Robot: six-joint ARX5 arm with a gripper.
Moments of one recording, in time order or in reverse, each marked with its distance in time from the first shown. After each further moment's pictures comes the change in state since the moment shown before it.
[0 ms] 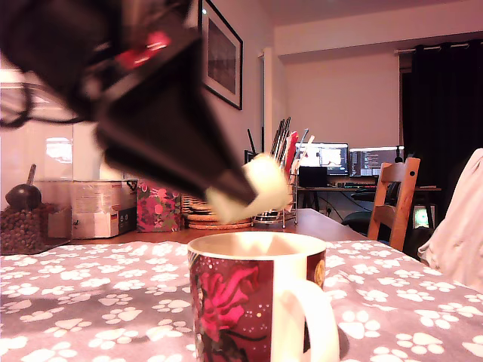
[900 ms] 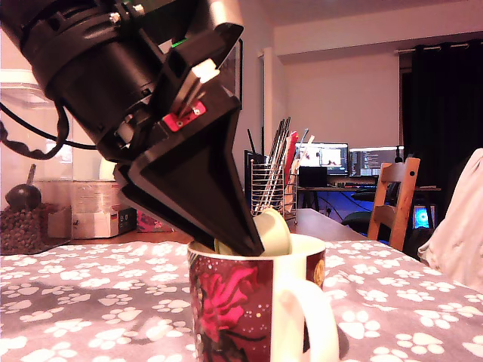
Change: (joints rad) arm -0.010 0.120 0.040 -0.043 -0.047 0.002
